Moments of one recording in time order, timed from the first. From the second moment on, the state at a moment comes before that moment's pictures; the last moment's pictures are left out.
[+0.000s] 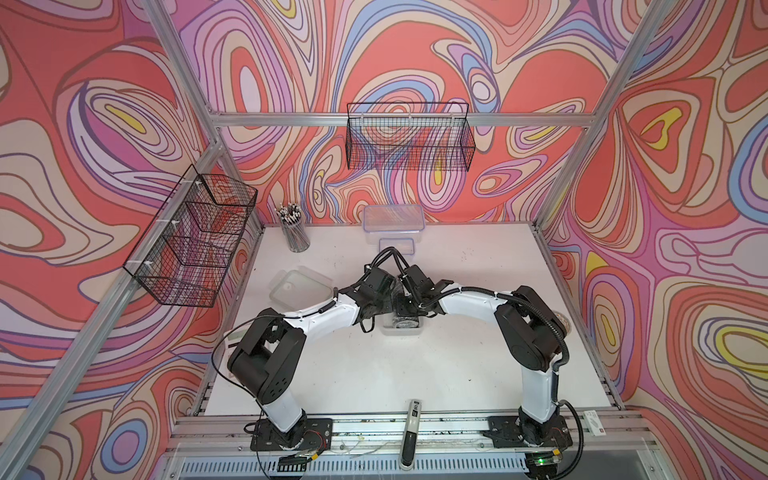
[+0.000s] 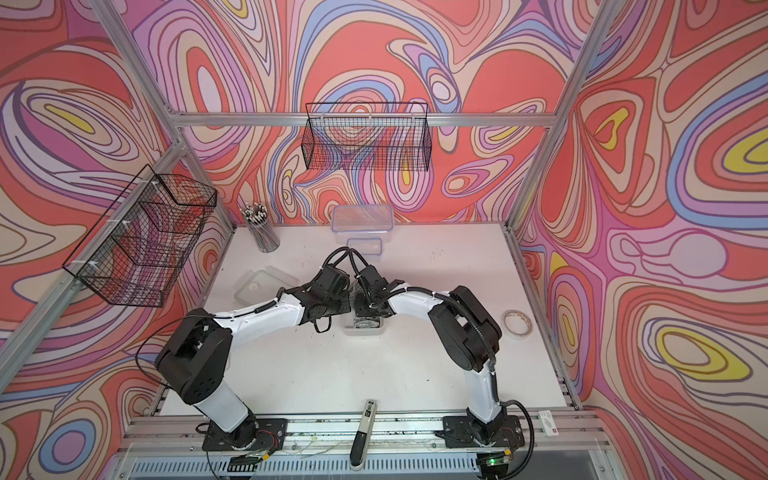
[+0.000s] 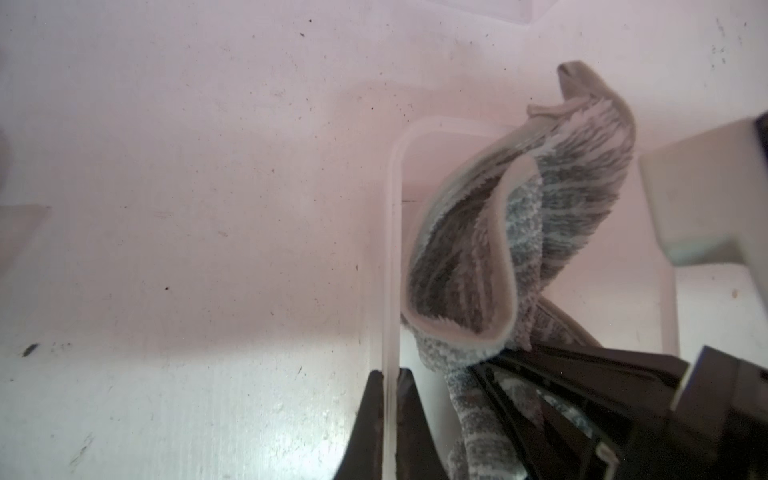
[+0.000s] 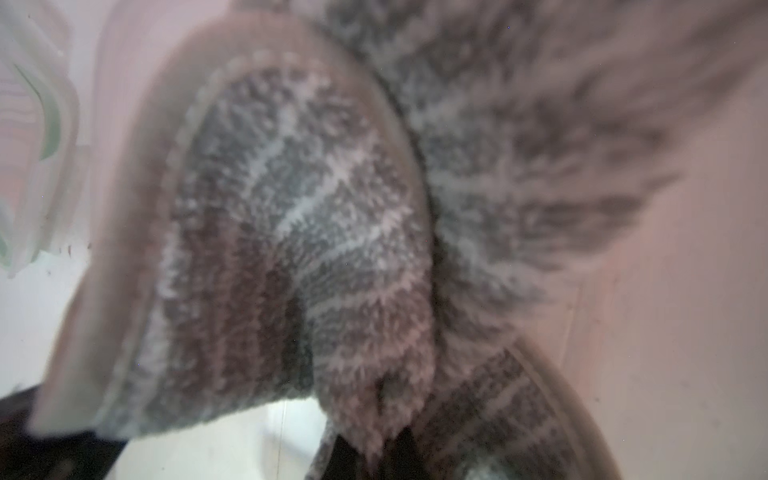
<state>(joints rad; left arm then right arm) -0.64 1.67 1.01 -0.29 -0.14 -0.71 0.70 1.99 1.31 -0.33 -0.08 0.62</state>
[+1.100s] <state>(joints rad) -0.65 1.66 1.05 -0.42 -0.19 -0.83 0.75 2.01 1.31 -0.38 -0.20 0.68</state>
